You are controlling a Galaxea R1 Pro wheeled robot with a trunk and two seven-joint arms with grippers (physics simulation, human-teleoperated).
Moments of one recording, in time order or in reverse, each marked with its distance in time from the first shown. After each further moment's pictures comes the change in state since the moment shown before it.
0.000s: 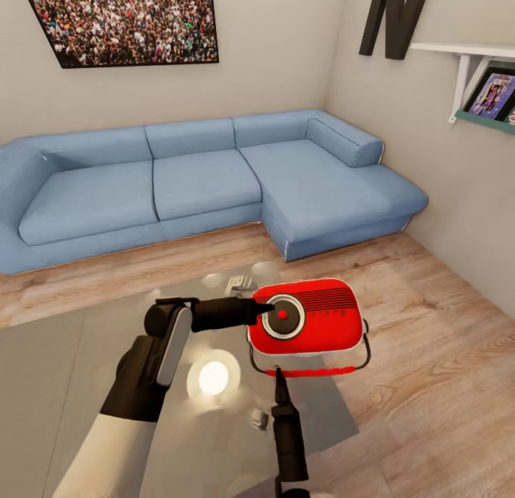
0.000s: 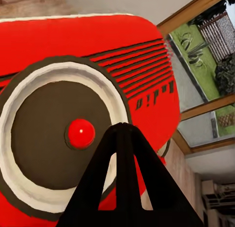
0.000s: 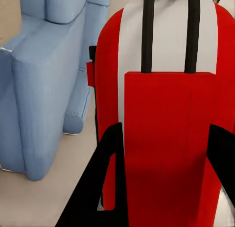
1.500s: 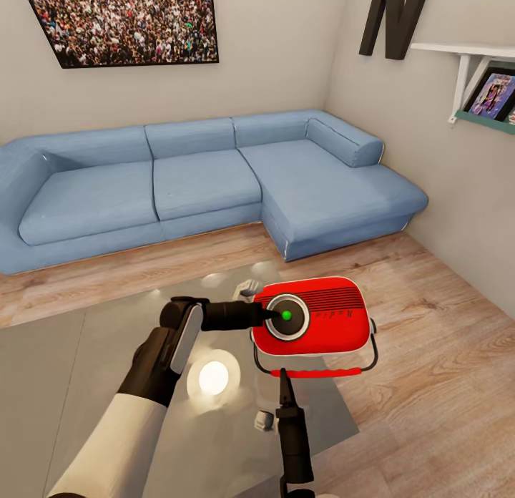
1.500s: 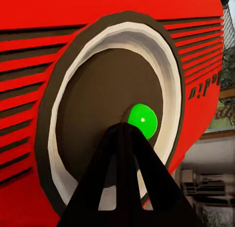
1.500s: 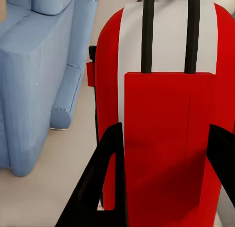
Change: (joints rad) left arm -0.068 -0.015 0.005 0.220 0.024 0.000 0.001; right arm 0.000 0.000 -0.017 0.043 -0.009 -0.002 -0.074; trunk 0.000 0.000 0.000
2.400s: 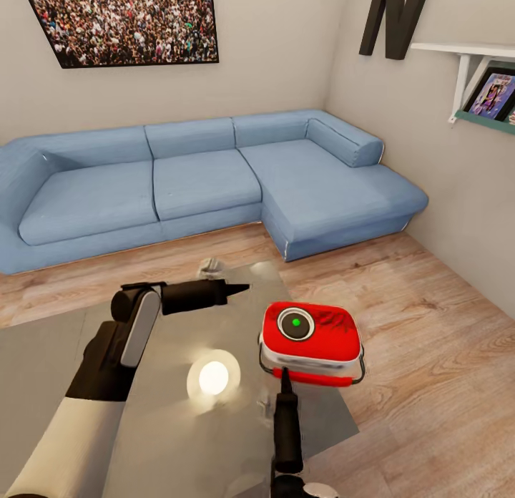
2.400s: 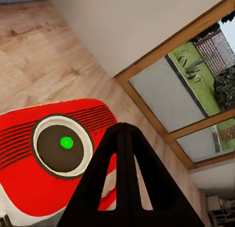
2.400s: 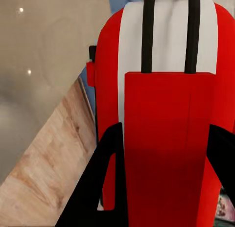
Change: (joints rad) left arm 0.000 0.168 0.026 -0.238 0.155 0.000 0.001; right arm 0.000 0.000 -0.141 -0.132 0.008 -0.151 0.432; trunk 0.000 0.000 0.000
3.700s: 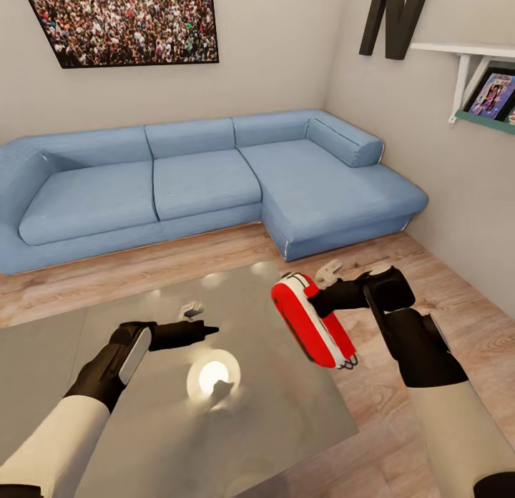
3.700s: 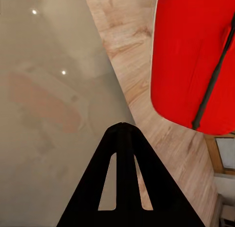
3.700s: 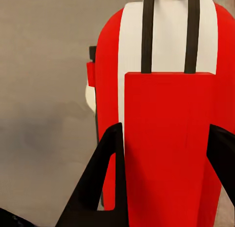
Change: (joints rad) left arm 0.000 0.119 0.010 0.552 -0.054 -0.244 0.000; right arm -0.284 -0.277 -1.013 -1.054 0.203 0.491 2.083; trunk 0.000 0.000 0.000
